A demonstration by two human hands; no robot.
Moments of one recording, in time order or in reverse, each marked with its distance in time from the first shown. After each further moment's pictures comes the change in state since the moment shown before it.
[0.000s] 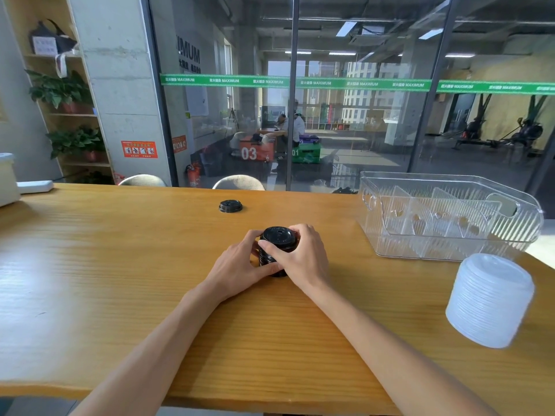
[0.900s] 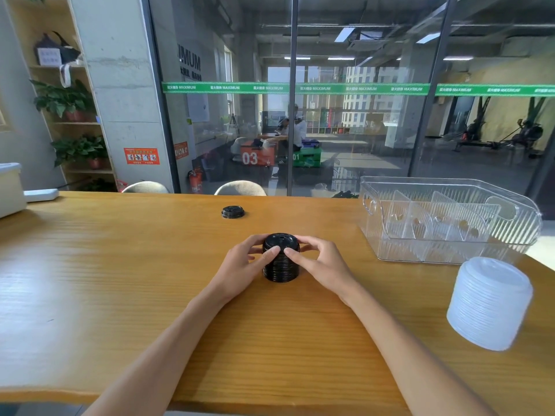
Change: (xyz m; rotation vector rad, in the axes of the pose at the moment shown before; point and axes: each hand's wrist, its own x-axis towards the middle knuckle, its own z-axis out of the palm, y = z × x) left_hand -0.005 0.014 -0.007 -0.333 0.056 -0.025; right_hand 0.010 0.024 -0.043 0.238 -0.306 -0.010
